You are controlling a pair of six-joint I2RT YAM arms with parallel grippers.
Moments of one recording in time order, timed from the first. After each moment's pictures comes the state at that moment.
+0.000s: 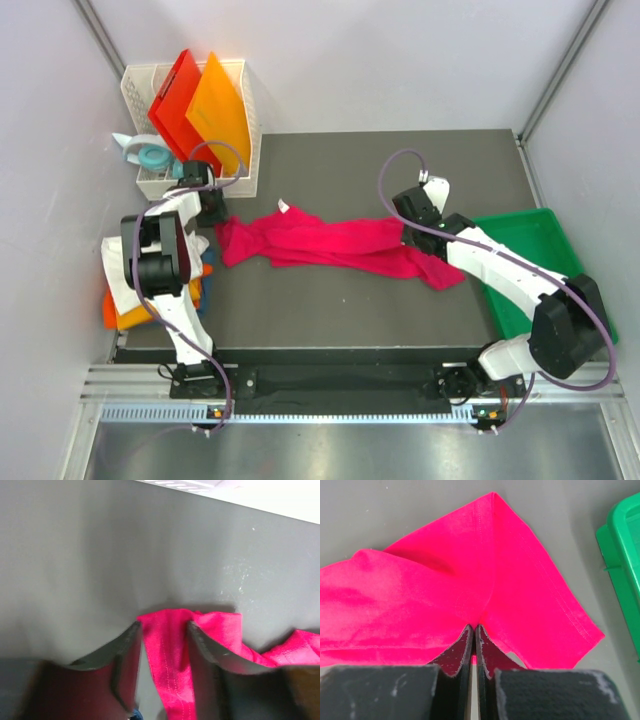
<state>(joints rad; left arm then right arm) 0.11 1.96 1.32 -0.38 -0.02 -0.13 0.59 1.40 1.03 -0.55 0.52 0.66</state>
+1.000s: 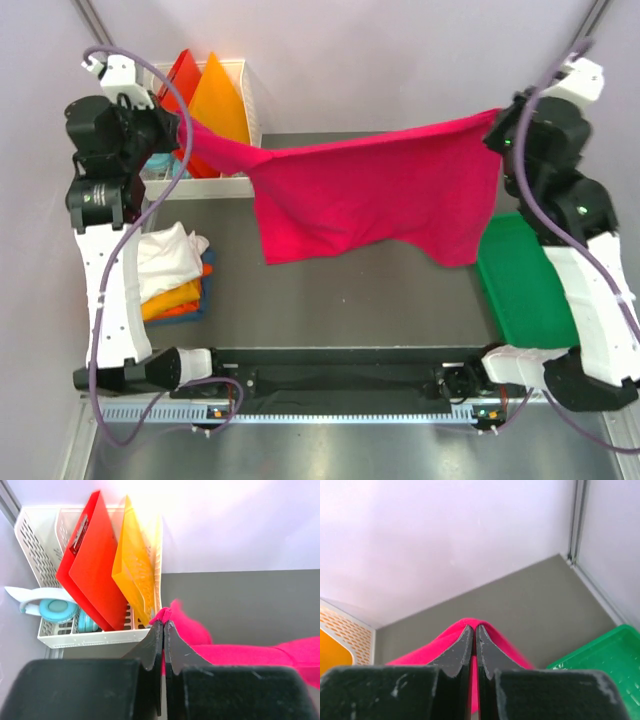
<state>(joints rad) 0.10 1.33 1.81 -0.62 0.22 -0.08 0.43 1.26 1.80 -0.69 0.65 0.39</state>
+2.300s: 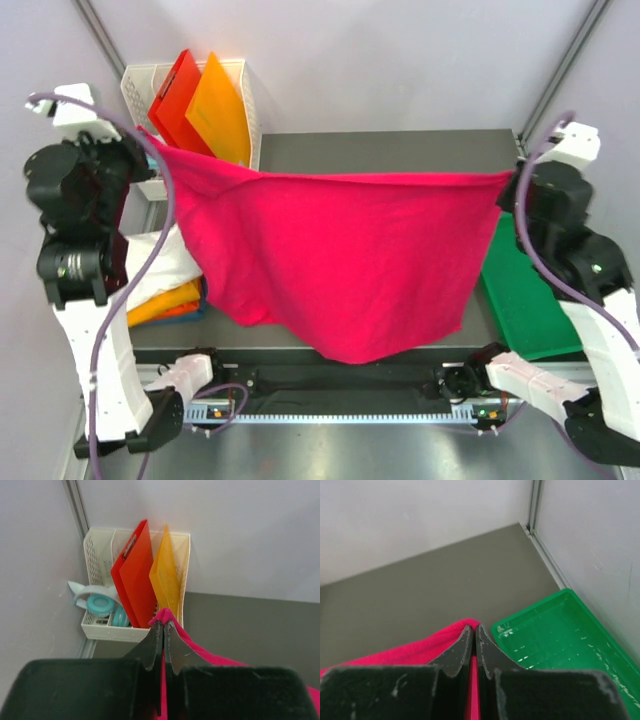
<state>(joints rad) 0.10 1.04 1.83 -0.73 0.04 -0.08 0.45 0.92 1.53 -0.82 0.70 0.29</state>
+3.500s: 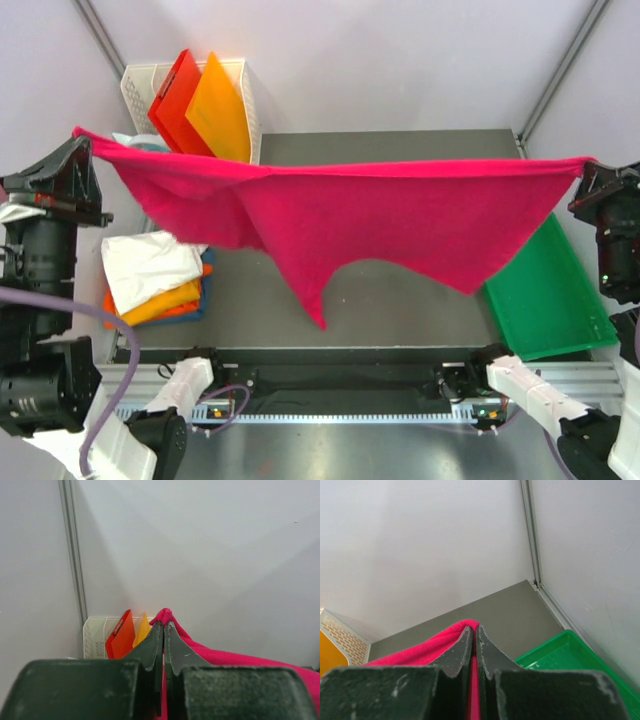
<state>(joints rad) 0.10 0.94 2.12 -0.73 0.11 -0.13 0.31 0.83 1.77 -0.84 0.59 0.25</state>
